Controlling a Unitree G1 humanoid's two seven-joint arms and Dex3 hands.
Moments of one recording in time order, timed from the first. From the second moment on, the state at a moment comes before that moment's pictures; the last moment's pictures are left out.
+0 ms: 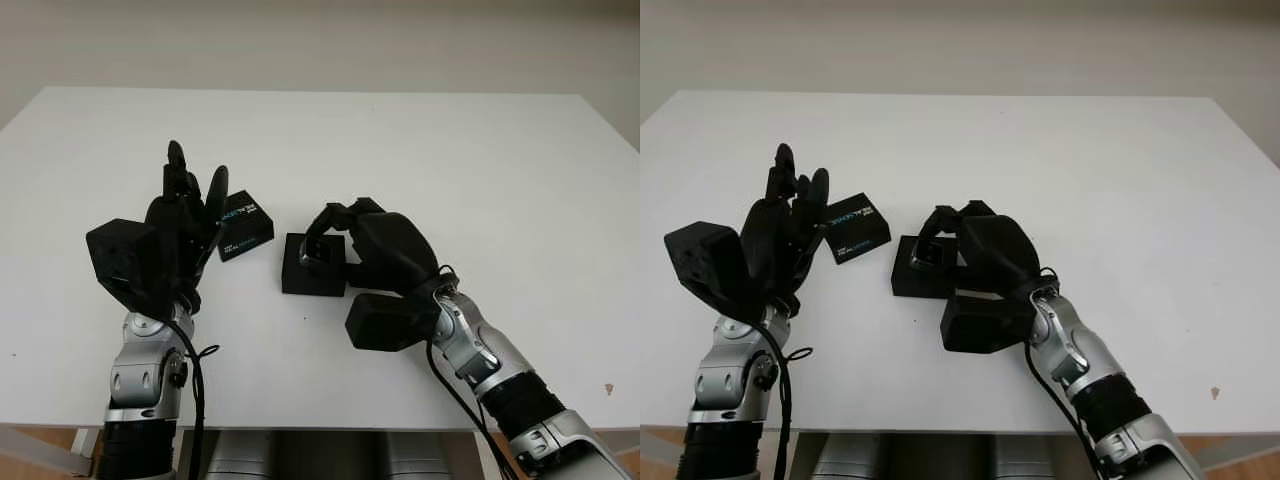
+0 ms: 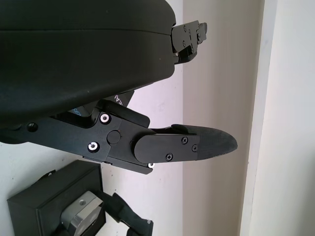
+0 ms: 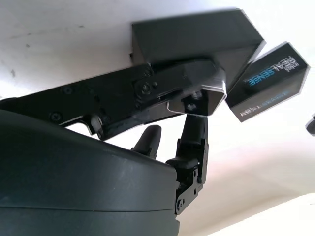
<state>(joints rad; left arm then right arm) -0.27 0.08 0.16 -0.05 -0.12 0.21 0.00 -0.45 -0.31 0.32 0.36 -0.60 -0.20 -0.08</state>
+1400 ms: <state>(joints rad) -0.29 0.07 0.14 -0.05 -0.11 0.21 0.04 -0.61 -0.41 0.15 0.14 -0.23 0.31 0.49</state>
